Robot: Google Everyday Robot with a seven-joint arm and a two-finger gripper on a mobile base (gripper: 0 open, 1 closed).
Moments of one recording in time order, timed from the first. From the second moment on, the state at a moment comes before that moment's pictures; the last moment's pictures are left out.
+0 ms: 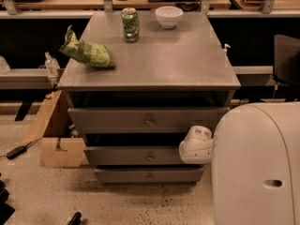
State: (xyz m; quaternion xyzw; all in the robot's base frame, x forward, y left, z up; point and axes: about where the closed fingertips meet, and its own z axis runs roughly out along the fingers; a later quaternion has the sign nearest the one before) arm 0.626 -0.174 0.414 -0.72 0.66 -0.15 0.14
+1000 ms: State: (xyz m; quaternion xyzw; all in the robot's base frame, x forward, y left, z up) arm 0.626 -0.174 0.414 -0.72 0.66 -0.15 0.14
